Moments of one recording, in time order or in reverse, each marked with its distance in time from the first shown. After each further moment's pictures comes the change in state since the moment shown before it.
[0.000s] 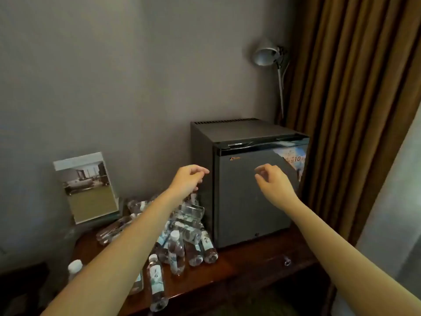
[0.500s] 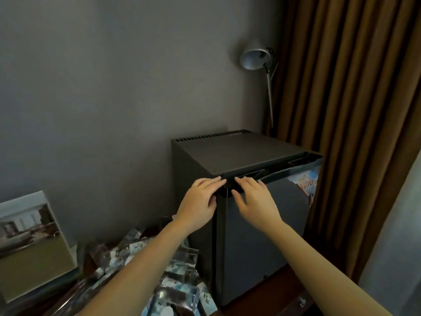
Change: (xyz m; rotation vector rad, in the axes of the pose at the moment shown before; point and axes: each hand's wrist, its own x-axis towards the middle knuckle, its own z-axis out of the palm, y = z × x) left_hand 0.161 -0.041 0.008 0.539 -0.098 0.641; right_hand 0.139 -0.005 0.097 -0.336 0.109 -0.160
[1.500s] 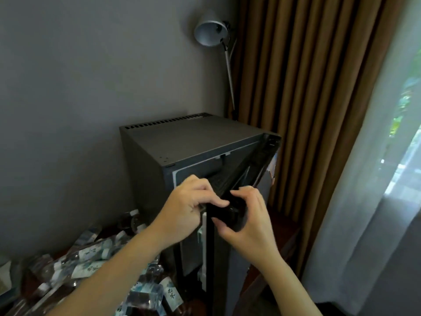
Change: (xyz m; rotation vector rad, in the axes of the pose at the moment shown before) left_hand 0.005 0.067 0.015 -0.327 -0.027 0.375; right_hand -0.080 0.033 -0.021 0.349 0.331 0.035
